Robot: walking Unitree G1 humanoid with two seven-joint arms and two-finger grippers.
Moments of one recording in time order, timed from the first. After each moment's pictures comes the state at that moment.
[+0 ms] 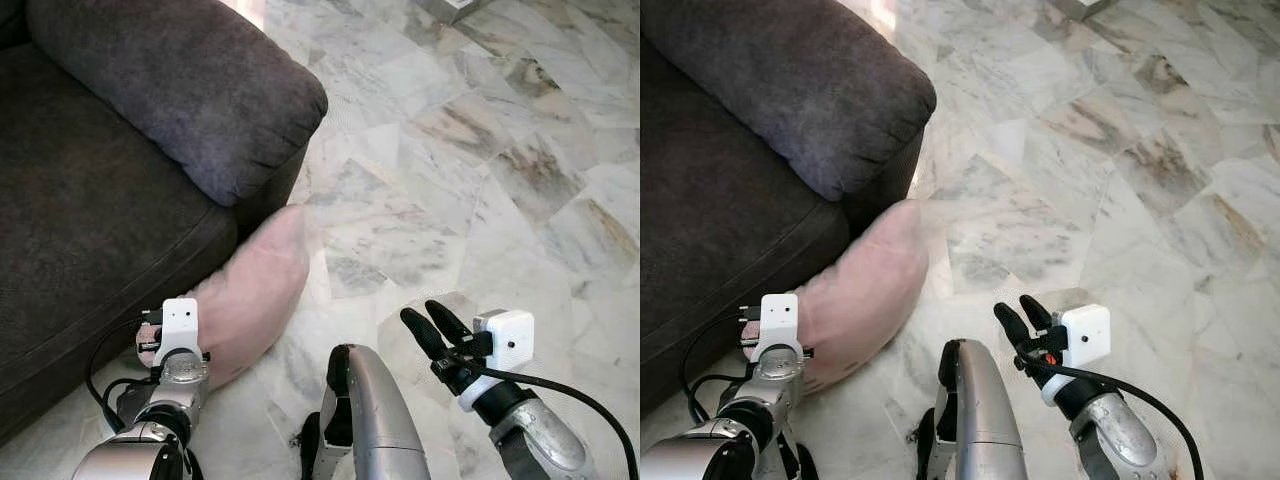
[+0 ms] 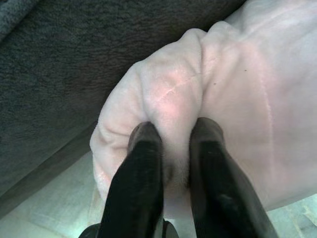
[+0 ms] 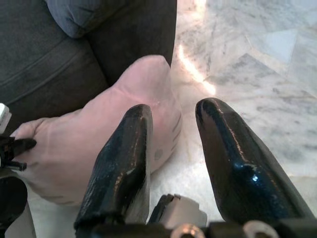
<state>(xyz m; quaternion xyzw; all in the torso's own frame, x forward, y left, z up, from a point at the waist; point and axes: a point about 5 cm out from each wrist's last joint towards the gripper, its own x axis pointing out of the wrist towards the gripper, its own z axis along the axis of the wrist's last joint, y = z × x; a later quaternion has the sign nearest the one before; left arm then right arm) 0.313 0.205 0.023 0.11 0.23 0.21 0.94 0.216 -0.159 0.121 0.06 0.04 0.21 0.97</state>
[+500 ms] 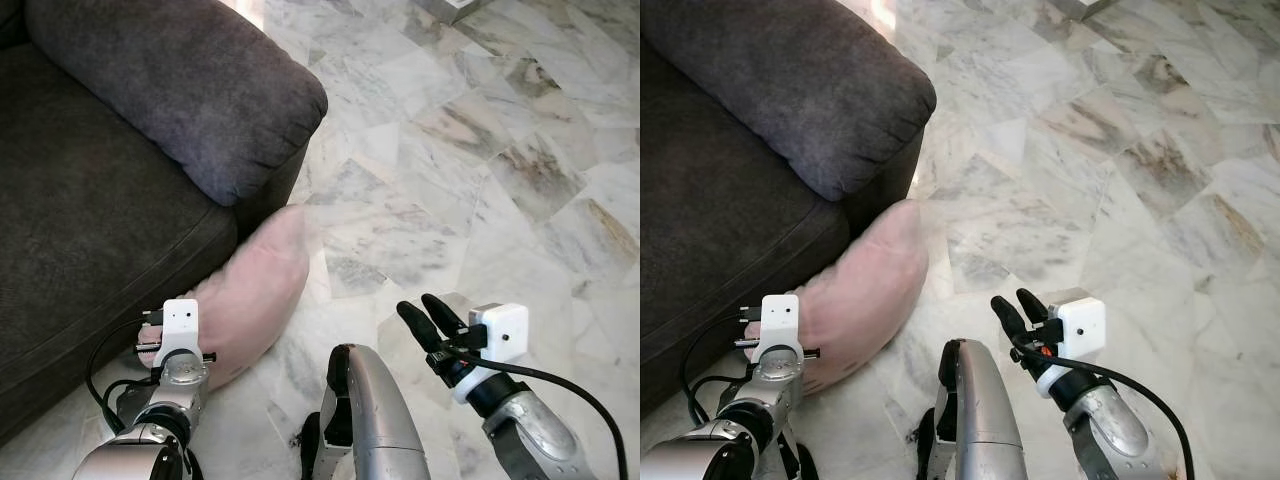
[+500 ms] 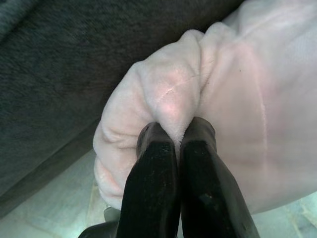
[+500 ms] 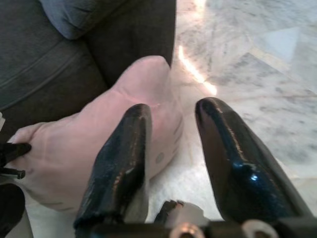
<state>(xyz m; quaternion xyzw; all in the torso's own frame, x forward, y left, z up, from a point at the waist) 0.314 0.205 0.023 0.11 0.23 0.20 0.95 0.229 -0.154 0.114 0.07 0.04 0.21 0.97</state>
